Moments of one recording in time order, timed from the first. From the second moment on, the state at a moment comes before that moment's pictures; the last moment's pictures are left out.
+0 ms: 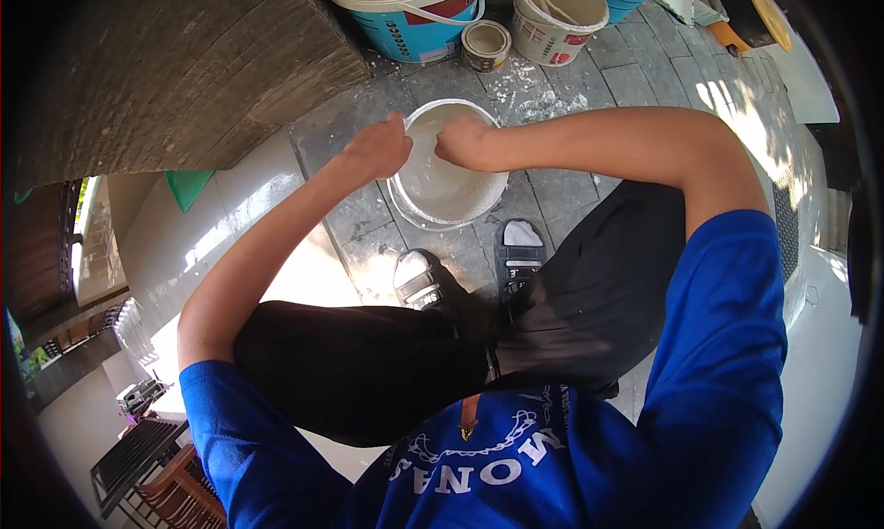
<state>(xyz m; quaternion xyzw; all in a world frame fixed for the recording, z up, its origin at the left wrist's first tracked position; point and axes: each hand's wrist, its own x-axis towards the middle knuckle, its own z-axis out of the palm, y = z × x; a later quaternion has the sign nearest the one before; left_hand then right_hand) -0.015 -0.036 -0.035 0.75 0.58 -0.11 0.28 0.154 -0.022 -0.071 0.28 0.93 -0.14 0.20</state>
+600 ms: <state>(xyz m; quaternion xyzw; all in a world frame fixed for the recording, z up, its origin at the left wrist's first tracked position) -0.011 -0.036 -0.032 0.76 0.58 -0.11 0.29 0.151 -0.021 -0.064 0.30 0.89 -0.20 0.28</state>
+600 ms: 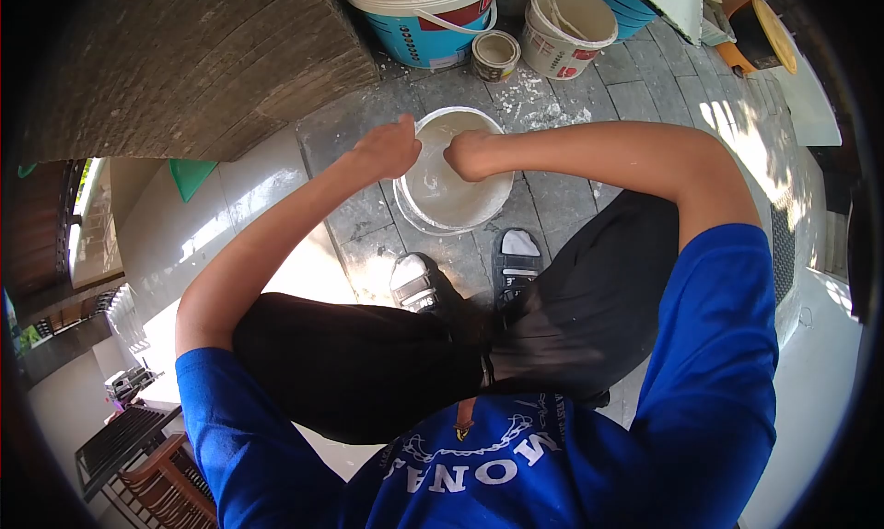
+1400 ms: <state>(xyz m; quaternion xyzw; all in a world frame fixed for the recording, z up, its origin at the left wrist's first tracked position) -0.016 -0.033 -0.034 0.72 0.60 -0.12 0.32 0.155 -0.034 -0.064 0.27 0.89 -0.19 0.31</state>
